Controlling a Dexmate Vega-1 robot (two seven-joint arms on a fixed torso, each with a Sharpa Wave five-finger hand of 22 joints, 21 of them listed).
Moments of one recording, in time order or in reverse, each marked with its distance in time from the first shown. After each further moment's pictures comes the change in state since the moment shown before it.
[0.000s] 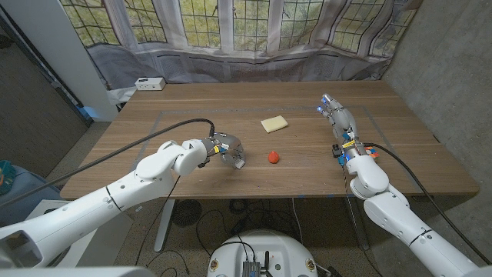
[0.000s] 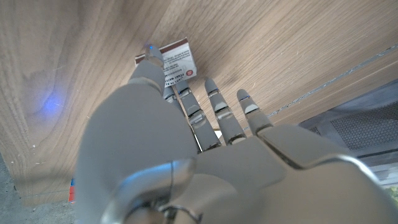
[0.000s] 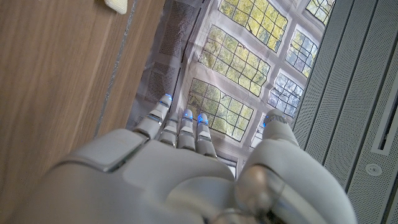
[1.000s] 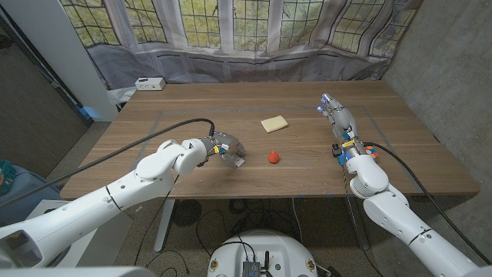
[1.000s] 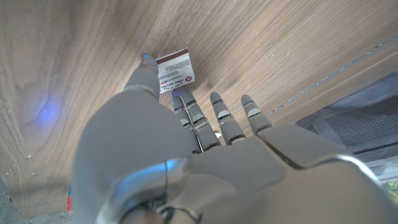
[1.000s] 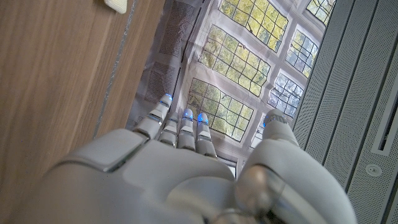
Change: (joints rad) left arm 0.004 0.005 -0.005 -0.007 0.038 0.003 -0.023; left_hand -0.102 -0.049 -0.050 0.019 0.004 -0.361 0.020 0.000 -0.013 -0.392 0.029 -0.012 -0.021 -0.237 0.012 0.000 0.005 -0.112 0.025 0.000 0.000; right arm 0.004 0.002 -0.003 0.001 -0.005 -0.004 -0.005; right_hand 0.000 0.000 0.000 0.000 0.000 0.015 -0.003 0.000 0.000 0.011 0.000 0.000 0.000 0.000 0.000 0.000 0.000 0.004 -0.004 0.000 0.000
